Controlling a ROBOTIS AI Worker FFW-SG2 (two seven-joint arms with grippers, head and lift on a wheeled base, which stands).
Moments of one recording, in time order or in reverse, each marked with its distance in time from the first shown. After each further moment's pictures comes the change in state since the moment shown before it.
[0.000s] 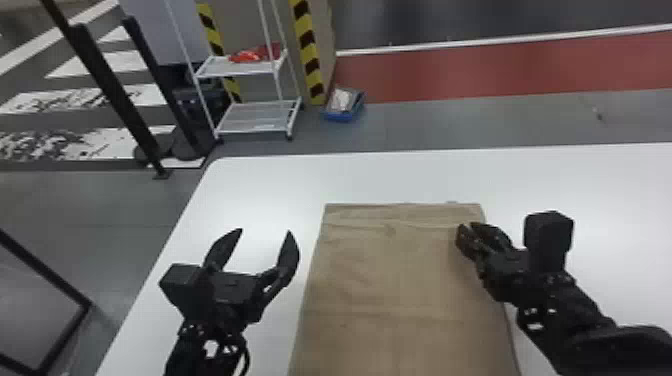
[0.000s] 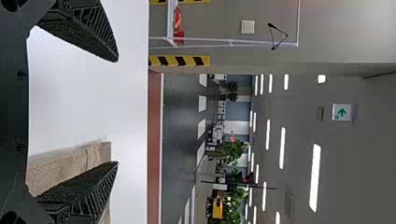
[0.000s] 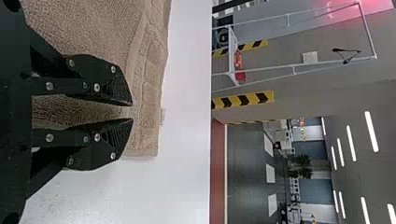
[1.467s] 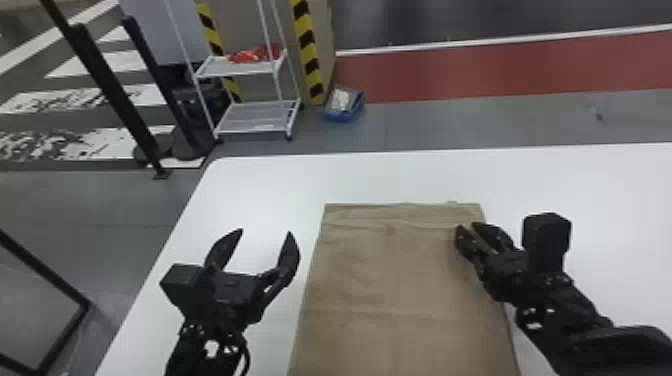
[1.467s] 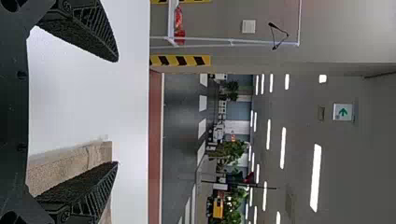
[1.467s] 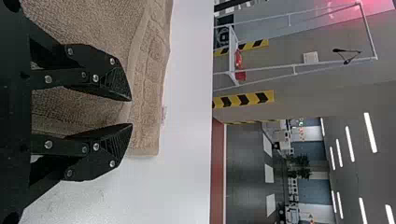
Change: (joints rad) left arm -0.002 0.000 -0.002 0.006 0.000 0.000 0.000; right arm -0.014 0.000 0.000 0.043 0.004 -0.037 0.000
